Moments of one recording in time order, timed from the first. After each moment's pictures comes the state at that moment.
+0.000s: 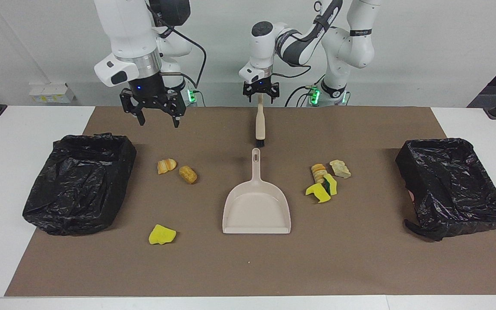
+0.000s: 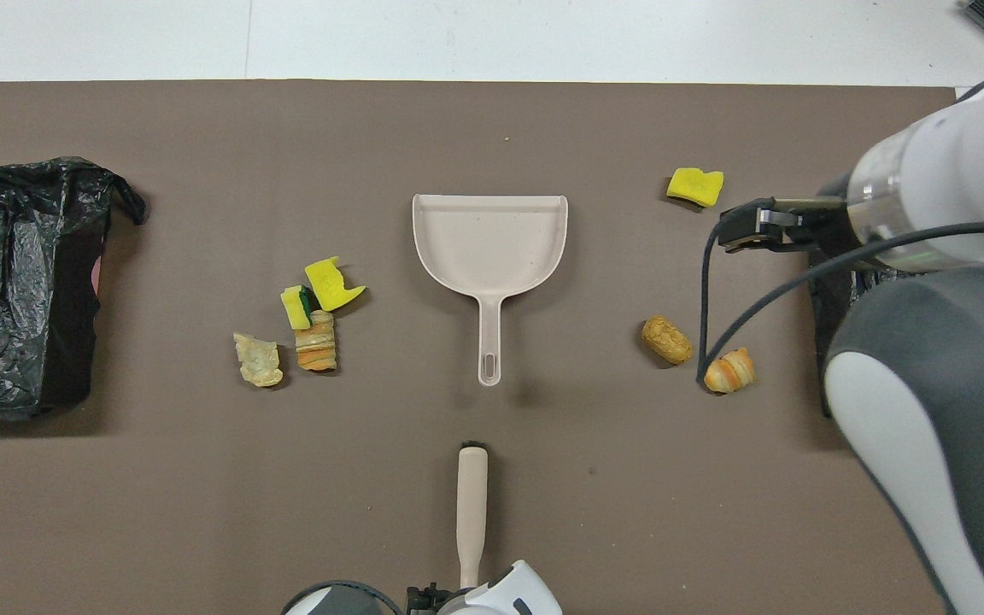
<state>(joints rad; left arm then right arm) -1.01 -0.20 -0.13 -2.47 -0.07 2.22 -0.89 0.13 0.11 0.13 -1.48 -0.05 1.68 0.39</state>
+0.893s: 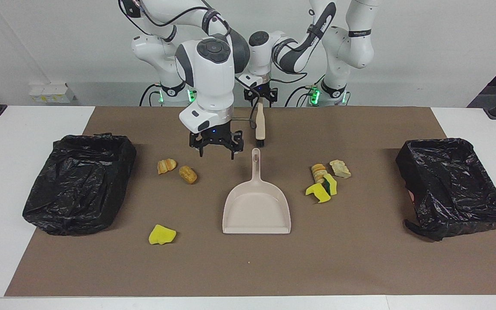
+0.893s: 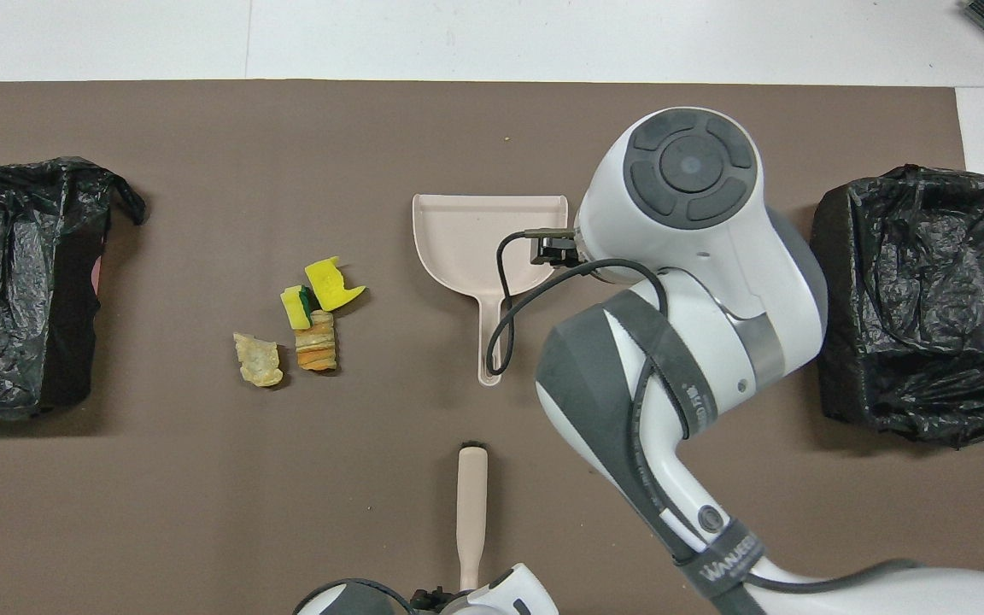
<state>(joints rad) -1.03 -0.15 -0.12 -2.50 -0.07 2.26 -0.89 0.35 0.31 0.13 -1.49 -0.14 1.84 0.58</state>
